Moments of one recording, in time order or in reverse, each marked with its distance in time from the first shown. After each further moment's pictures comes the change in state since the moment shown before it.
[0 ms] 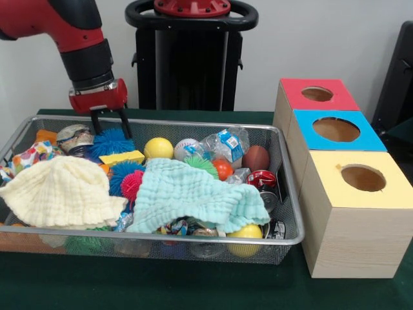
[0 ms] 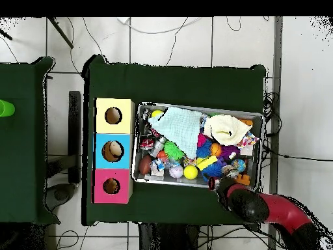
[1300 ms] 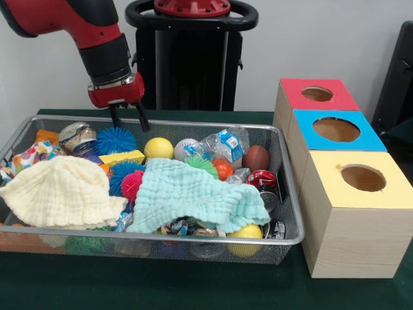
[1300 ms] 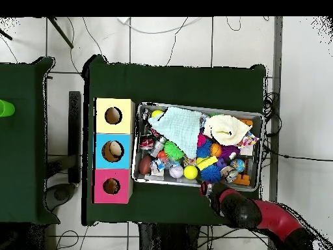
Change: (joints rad) arm 0.032 -0.005 -0.063 0.074 0.106 -0.066 0.000
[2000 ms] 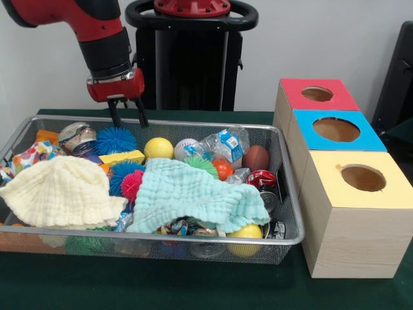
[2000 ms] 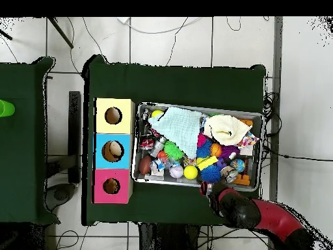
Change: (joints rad) arm 0.067 -0.061 -0.052 0.014 0.046 0.000 0.000
